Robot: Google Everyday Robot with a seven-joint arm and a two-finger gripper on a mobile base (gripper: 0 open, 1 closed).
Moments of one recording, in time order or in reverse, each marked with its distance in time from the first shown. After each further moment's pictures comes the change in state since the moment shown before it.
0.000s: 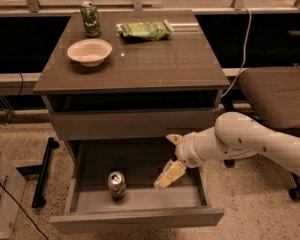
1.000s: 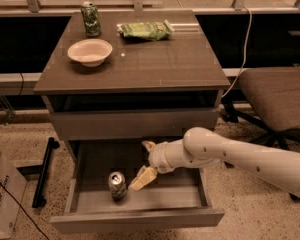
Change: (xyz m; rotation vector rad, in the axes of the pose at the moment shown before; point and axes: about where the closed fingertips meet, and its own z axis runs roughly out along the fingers) arm -0.011 -0.007 0.114 -0.043 -0.125 -0.024
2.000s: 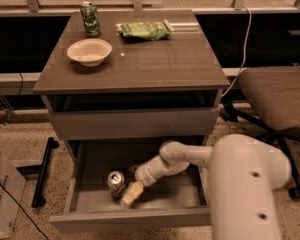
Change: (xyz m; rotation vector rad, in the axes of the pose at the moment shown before) arm 0.126 0.000 0.153 -0.314 0.115 0.176
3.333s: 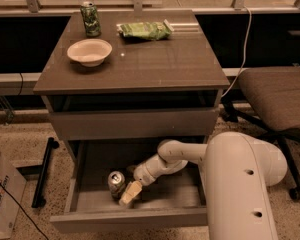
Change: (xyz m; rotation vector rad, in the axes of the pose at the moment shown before) arm -0.007 0.003 0.003 -0.039 0.013 0.034
